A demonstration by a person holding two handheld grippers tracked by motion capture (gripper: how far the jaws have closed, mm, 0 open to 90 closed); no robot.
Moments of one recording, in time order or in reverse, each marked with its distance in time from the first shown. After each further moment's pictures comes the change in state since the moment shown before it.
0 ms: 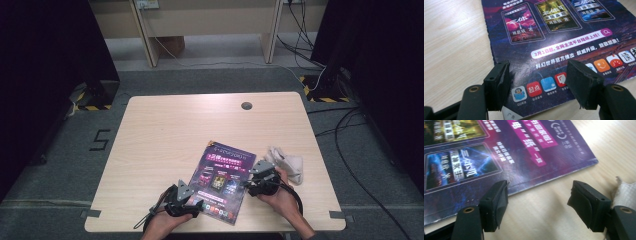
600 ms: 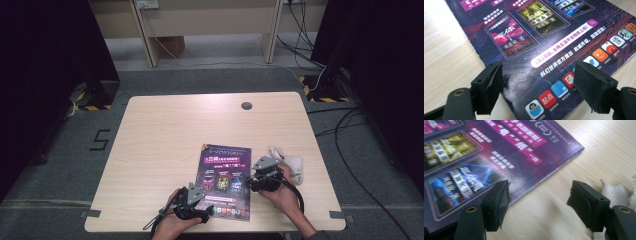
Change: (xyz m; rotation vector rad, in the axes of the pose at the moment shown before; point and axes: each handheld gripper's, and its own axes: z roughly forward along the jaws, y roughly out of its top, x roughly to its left) left arm -0.018 0.007 0.006 -0.003 -0.035 0.062; right arm -0.008 0.001 -0.002 -0.034 -0.008 0.053
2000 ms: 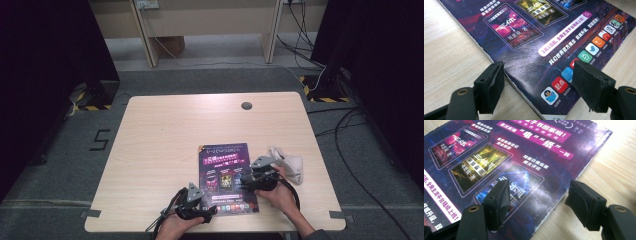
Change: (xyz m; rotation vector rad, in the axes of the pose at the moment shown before) left arm -0.005 0.000 0.007 0.001 -0.057 -0.126; right arm 0.001 0.001 0.012 -0.024 0.141 0.082
